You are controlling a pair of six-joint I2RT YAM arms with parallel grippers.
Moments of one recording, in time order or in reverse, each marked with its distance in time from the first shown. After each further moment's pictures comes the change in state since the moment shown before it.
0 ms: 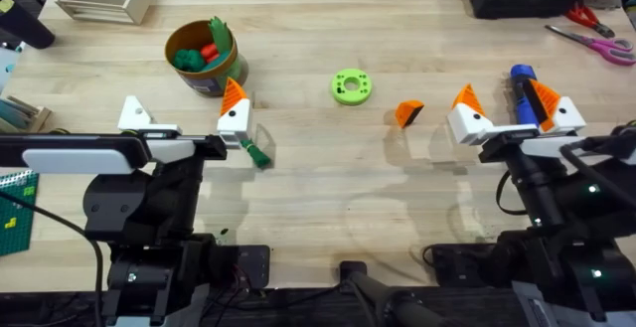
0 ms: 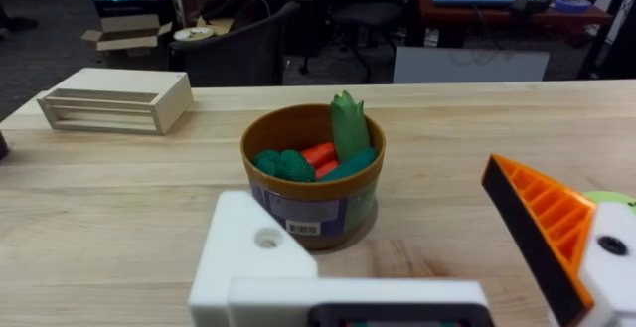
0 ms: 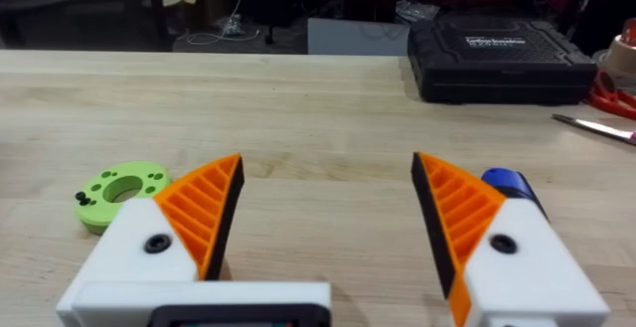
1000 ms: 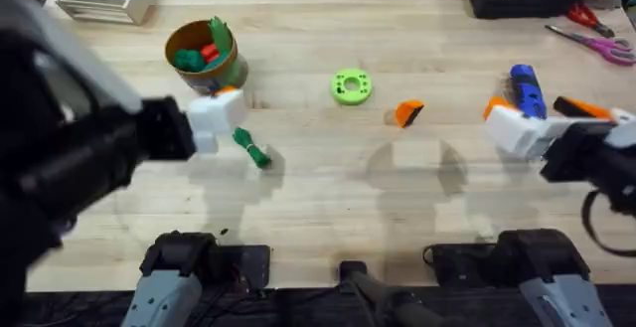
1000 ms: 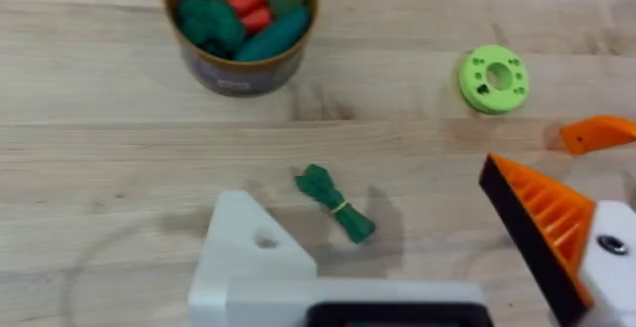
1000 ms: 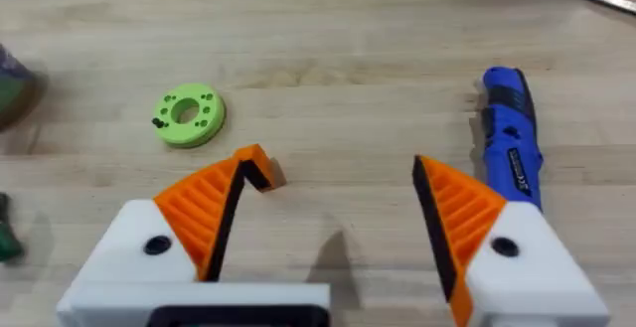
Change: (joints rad) left arm 0.000 0.568 0.851 -0.960 0.126 -0.107; right arm 0.000 0.314 0.667 -0.795 -0.034 0.095
